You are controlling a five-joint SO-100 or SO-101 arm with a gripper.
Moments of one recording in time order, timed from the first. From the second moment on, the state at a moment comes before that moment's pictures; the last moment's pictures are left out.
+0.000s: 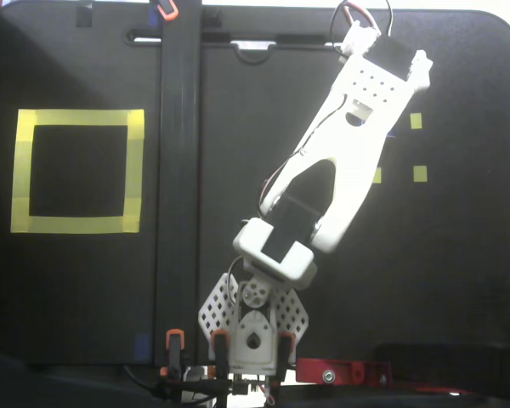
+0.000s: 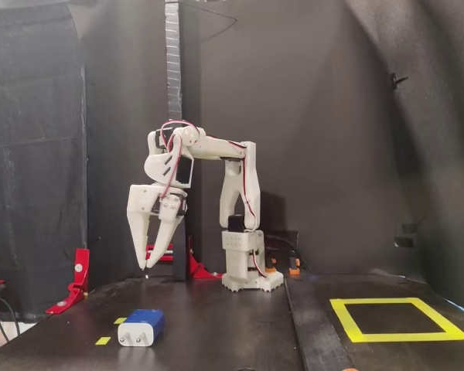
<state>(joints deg) 29.7 95.2 91.1 76.3 -130.7</state>
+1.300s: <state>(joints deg) 35.9 81.1 91.1 68.3 -130.6</state>
